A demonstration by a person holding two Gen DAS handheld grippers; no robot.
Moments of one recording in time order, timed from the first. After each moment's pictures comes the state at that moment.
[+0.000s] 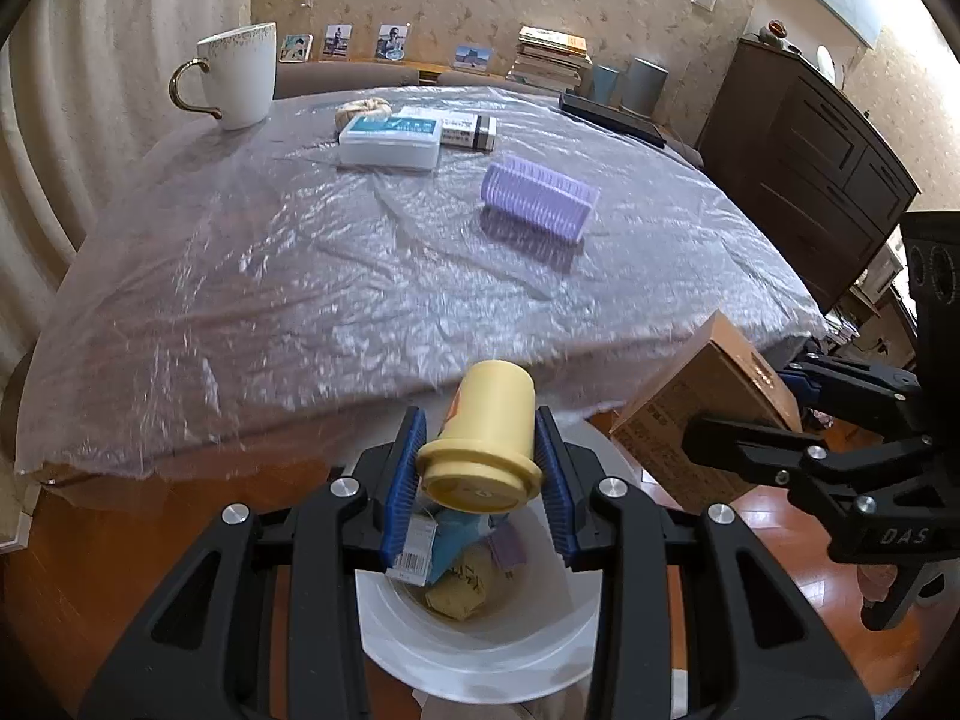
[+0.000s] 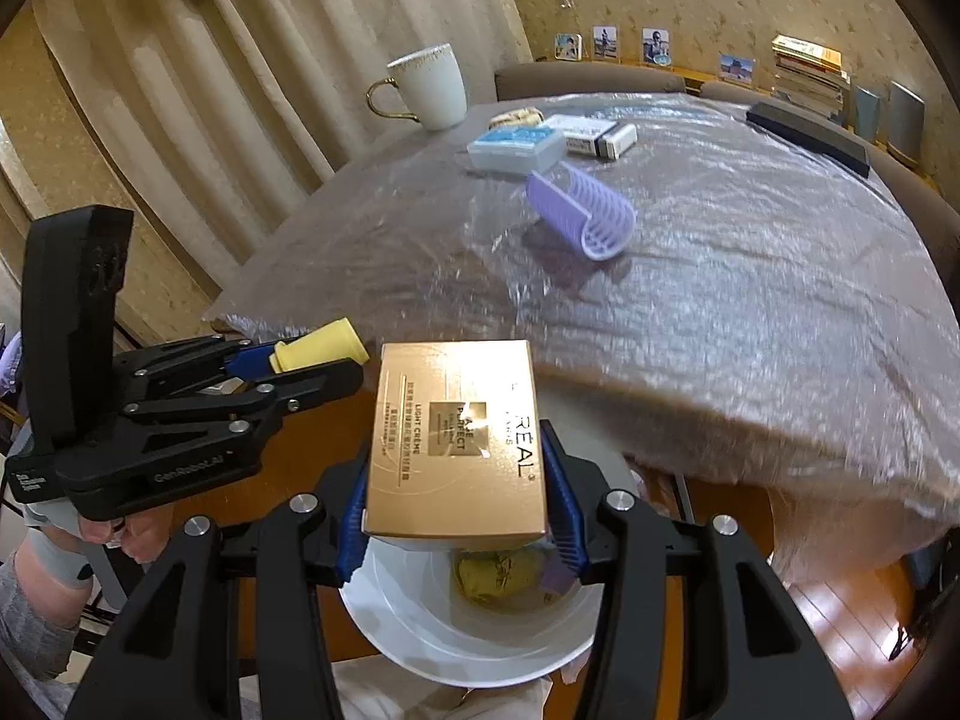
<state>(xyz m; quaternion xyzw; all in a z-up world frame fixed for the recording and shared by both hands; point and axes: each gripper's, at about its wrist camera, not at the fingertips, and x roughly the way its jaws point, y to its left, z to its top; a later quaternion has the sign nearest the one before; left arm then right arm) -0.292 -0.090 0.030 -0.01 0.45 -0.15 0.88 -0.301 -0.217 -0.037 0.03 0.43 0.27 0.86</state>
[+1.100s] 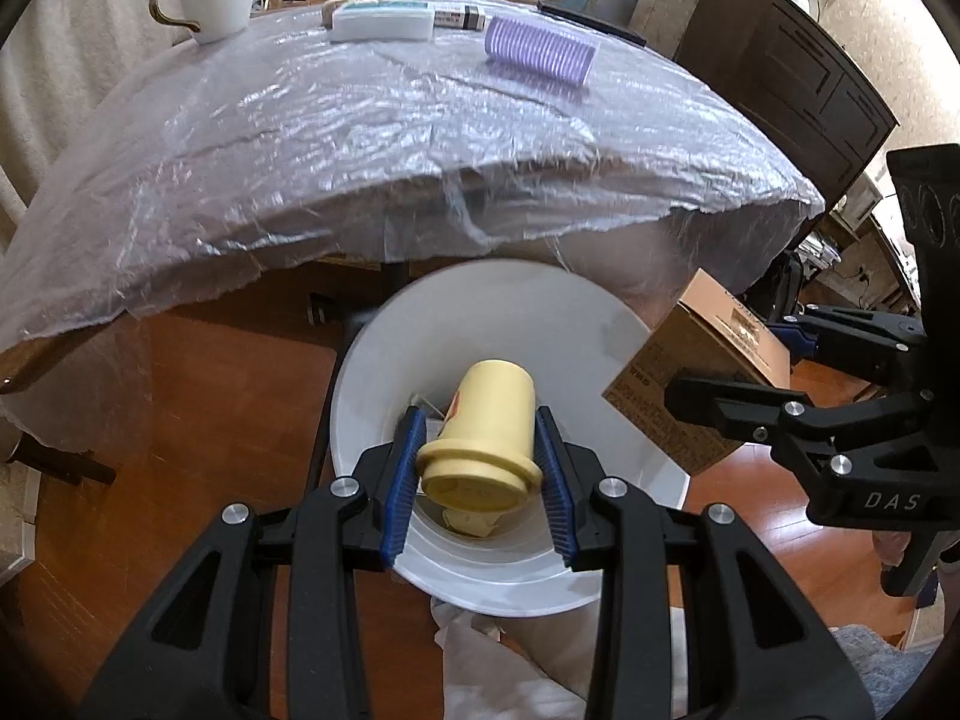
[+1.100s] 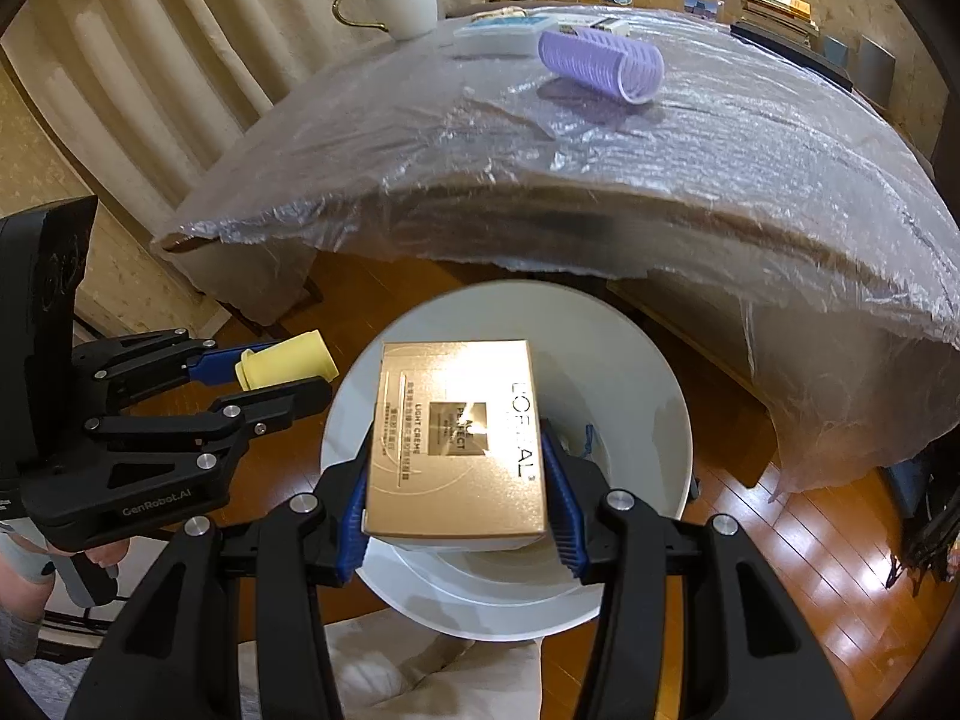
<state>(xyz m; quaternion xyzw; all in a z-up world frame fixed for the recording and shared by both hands) -0.326 -0.063 -0.025 0.02 0.51 -0.19 0.84 -0.332 -0.170 -0.092 0.01 0.50 0.20 0.85</state>
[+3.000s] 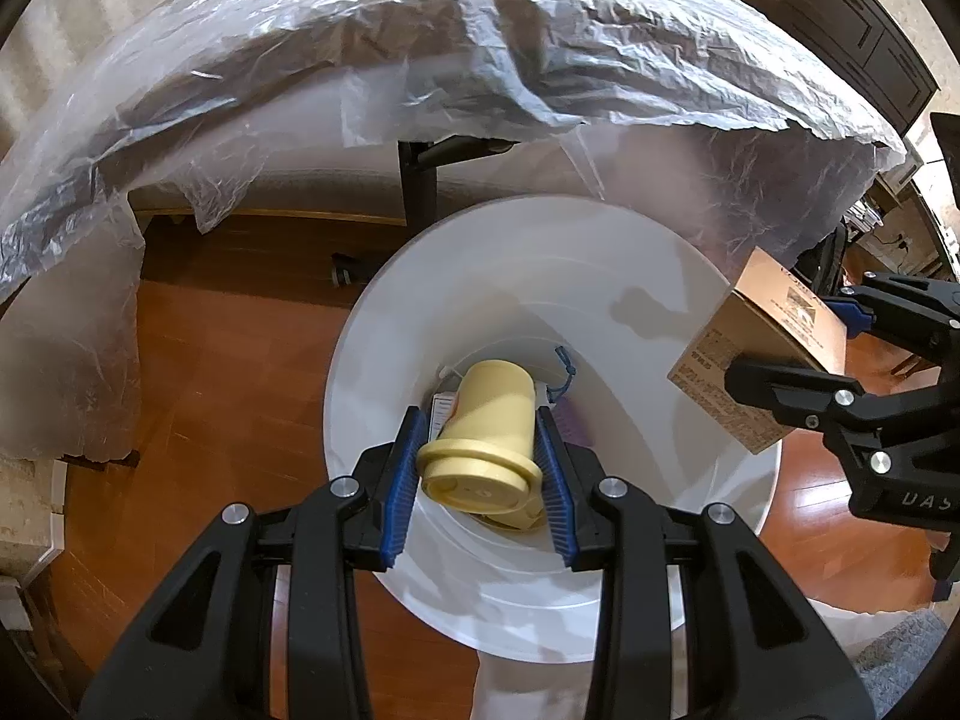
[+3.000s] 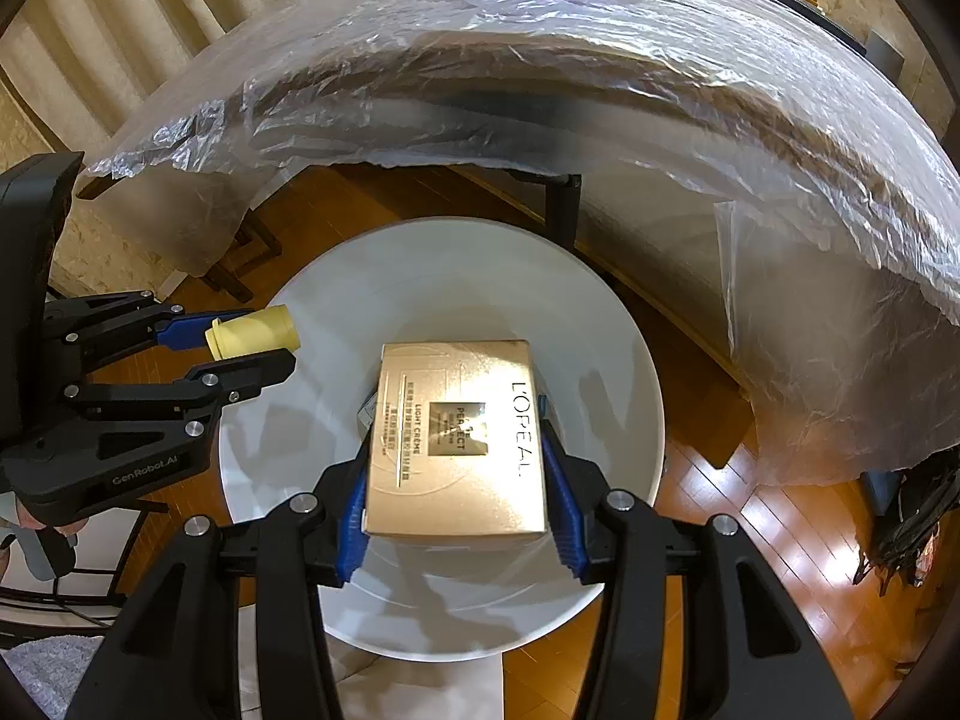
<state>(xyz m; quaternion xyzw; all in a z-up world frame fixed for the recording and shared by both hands) -0.296 -0.082 -0.092 0.06 0.55 -0.16 0.82 -0.303 -0.177 -0.155 -0.03 0.54 0.17 0.83</state>
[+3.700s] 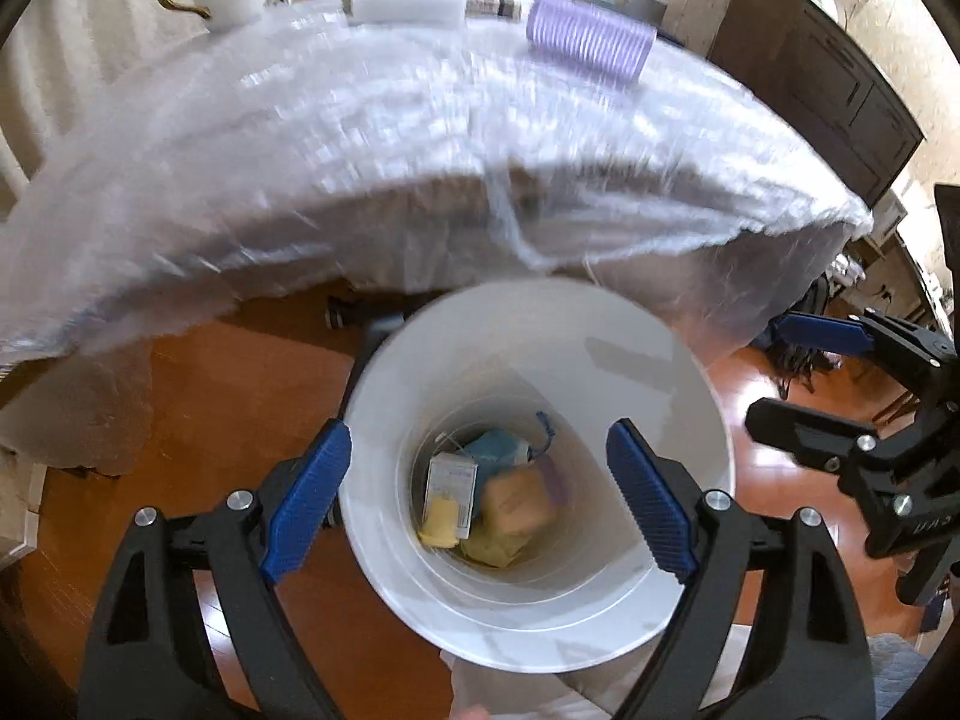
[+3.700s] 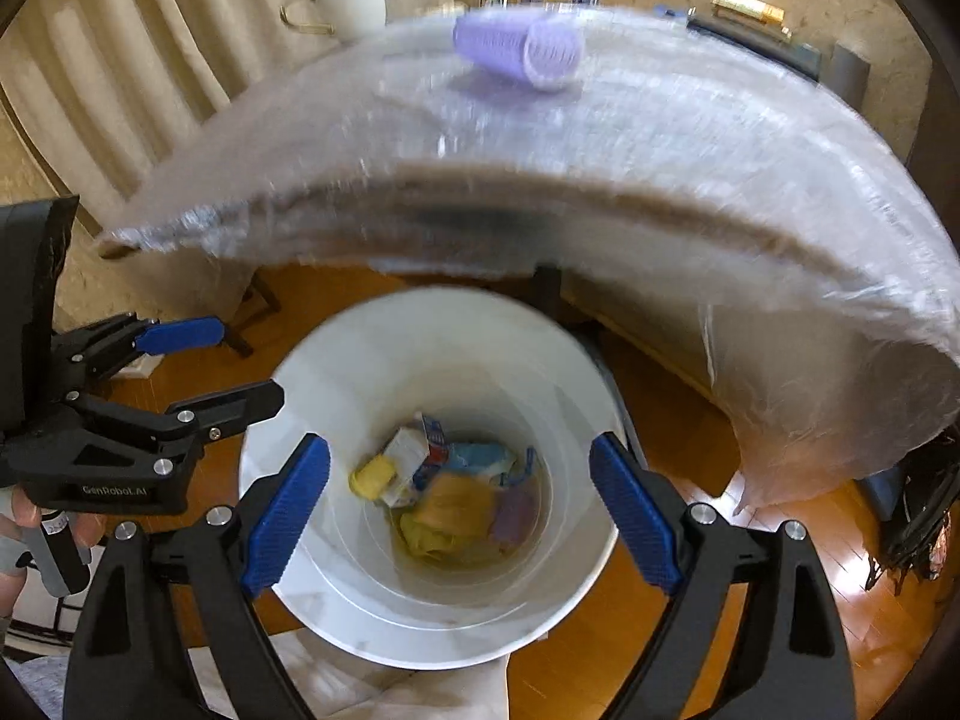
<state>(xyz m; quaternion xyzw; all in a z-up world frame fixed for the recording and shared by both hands) -0.304 -0.068 -0.041 0.01 0.50 -0.16 0.85 -0.323 -0.194 -0.101 -0.01 0.47 0.16 0.87</state>
